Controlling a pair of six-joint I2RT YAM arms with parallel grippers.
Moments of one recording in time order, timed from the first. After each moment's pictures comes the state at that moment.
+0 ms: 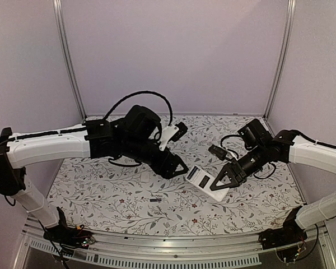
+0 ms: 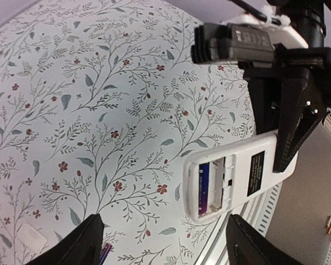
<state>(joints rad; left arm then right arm) -1.09 1.60 1.34 -0.47 0.15 -0.24 0.70 1.26 0.93 -0.67 -0.98 0.32</state>
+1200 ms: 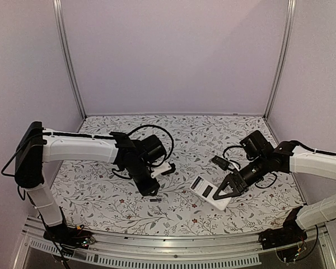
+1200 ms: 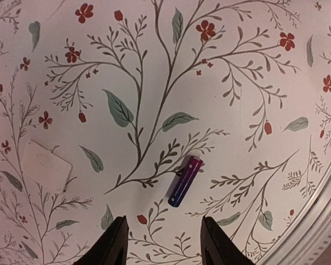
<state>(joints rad) -0.99 1.75 1.23 -0.79 0.03 0.06 0.70 1.23 0.78 -0.58 -0.95 0.35</state>
